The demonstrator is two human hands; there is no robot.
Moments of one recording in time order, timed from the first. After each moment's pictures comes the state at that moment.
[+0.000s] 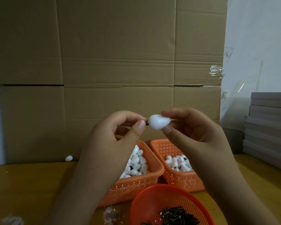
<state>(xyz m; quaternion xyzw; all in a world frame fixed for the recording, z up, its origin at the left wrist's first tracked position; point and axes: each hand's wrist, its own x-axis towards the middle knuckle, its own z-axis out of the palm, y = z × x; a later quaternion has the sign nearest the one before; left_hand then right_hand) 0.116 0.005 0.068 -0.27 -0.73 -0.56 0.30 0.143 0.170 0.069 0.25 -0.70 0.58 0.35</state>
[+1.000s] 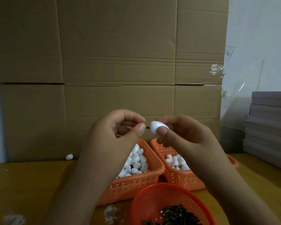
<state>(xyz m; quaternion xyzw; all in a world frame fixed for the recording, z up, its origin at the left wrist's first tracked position) 0.111 0.004 0.067 -0.25 -0.71 -0.59 0.29 0.132 0.172 0.064 0.23 -0.74 0.57 0.28</state>
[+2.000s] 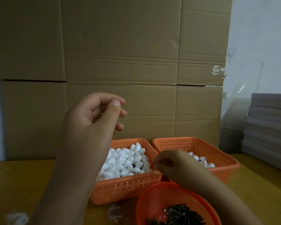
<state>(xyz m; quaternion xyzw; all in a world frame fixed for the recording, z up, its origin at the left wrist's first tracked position) 0.117 -0.023 0.081 -0.24 -0.63 -0.64 0.38 0.073 0.183 0.011 0.13 -0.95 0.25 0.15</state>
